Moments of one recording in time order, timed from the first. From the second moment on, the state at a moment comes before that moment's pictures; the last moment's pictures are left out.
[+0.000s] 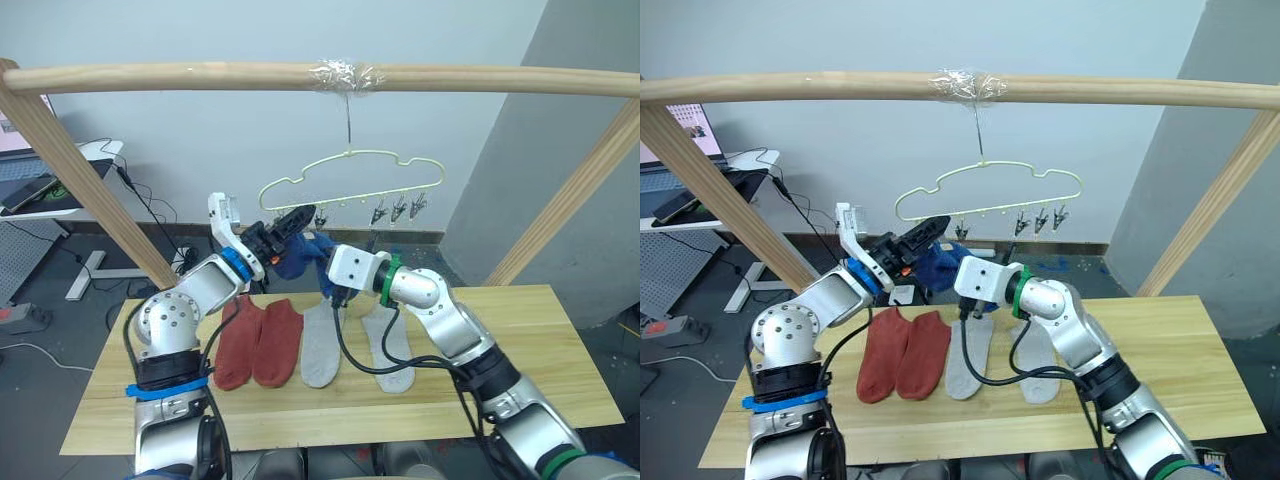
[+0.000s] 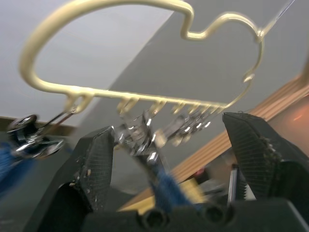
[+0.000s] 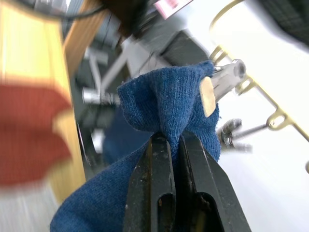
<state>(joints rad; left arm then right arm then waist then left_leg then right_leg) -0.45 0.30 0.30 -0.09 -1.01 0.95 -0.25 -0.52 -0.17 0.40 0.08 -0.25 0.04 0.57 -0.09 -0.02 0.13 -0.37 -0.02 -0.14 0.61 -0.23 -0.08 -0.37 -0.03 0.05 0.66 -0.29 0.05</state>
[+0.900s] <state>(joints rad) -0.22 0.31 -0.06 -0.30 -0.44 0.49 -0.39 -0.24 -0.23 0.19 -0.15 -0.05 0.28 0.53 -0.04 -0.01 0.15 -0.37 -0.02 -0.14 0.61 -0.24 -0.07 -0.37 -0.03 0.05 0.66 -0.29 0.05</state>
